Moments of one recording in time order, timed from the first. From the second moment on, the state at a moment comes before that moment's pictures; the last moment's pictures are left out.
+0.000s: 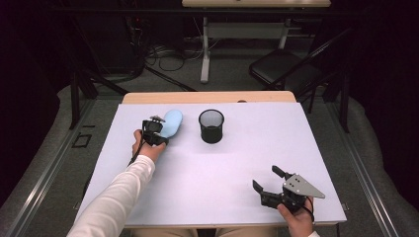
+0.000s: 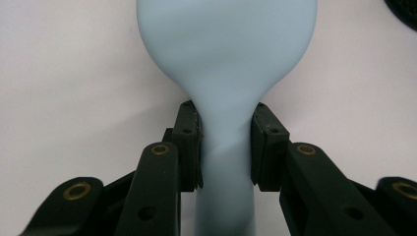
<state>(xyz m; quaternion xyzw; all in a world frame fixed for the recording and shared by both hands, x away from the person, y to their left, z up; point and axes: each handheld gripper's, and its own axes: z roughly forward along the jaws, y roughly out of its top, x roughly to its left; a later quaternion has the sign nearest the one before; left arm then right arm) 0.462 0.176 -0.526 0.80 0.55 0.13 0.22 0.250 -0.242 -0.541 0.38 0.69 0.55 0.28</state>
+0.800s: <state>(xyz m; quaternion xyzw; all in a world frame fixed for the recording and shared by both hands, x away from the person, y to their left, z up) 0.461 0.181 -0.501 0.78 0.54 0.16 0.27 0.251 -0.241 -0.542 0.38 0.69 0.55 0.28</state>
